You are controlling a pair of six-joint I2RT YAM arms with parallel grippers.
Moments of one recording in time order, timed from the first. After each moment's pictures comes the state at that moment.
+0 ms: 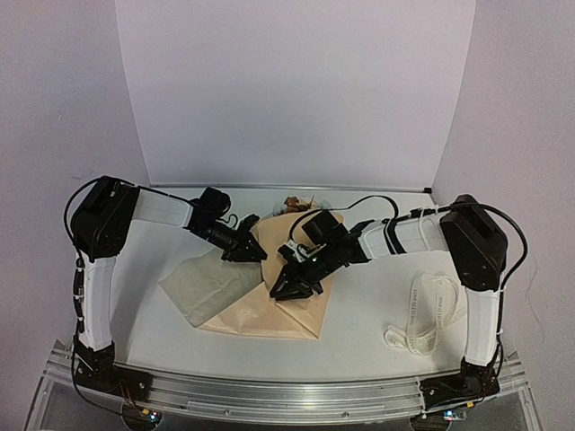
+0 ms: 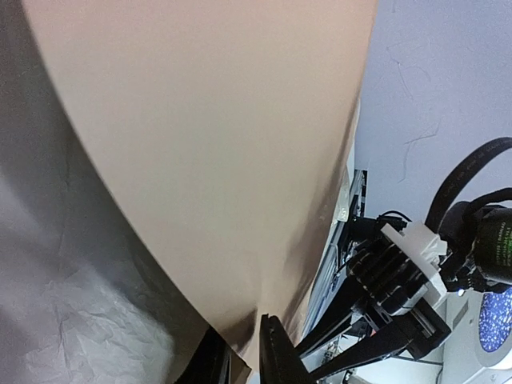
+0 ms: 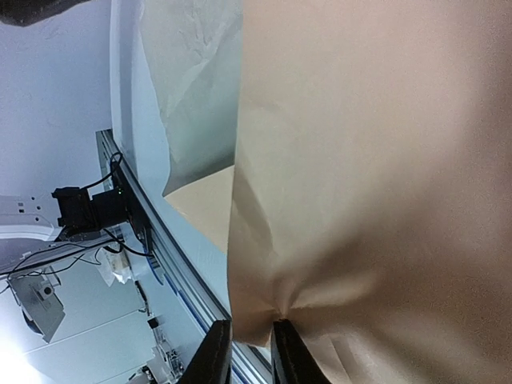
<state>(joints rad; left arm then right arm) -0.49 2.14 1.40 -0.28 1.01 -0.48 0.82 2.05 1.34 -0.25 -0.73 0.77</state>
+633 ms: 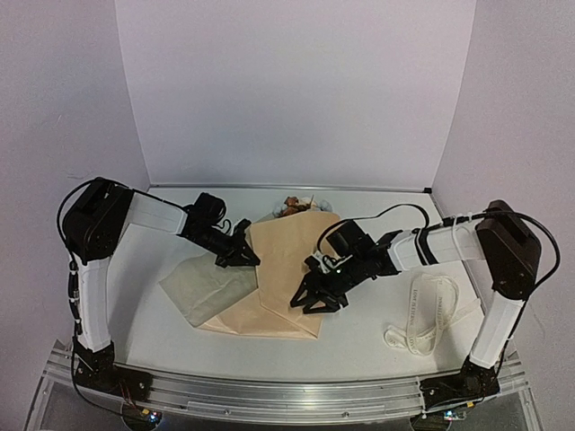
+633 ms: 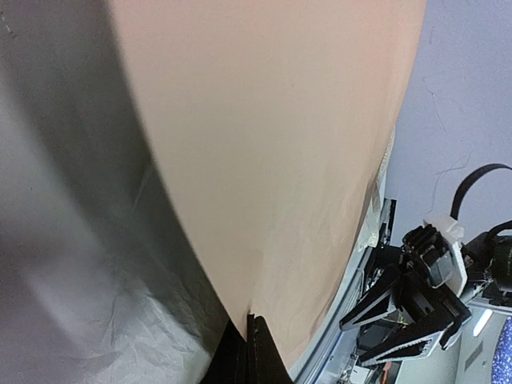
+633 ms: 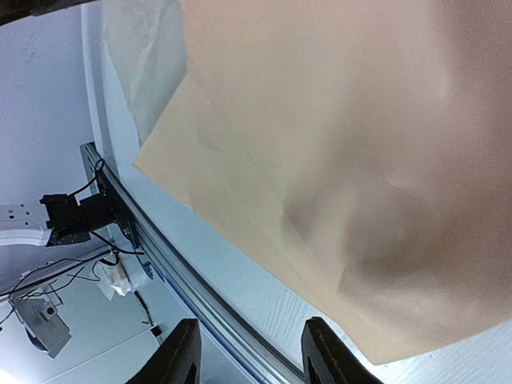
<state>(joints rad) -0.49 2.08 1.28 -0.18 0.86 -0.55 0.81 1.83 1.06 -0.22 -0.65 0.87</state>
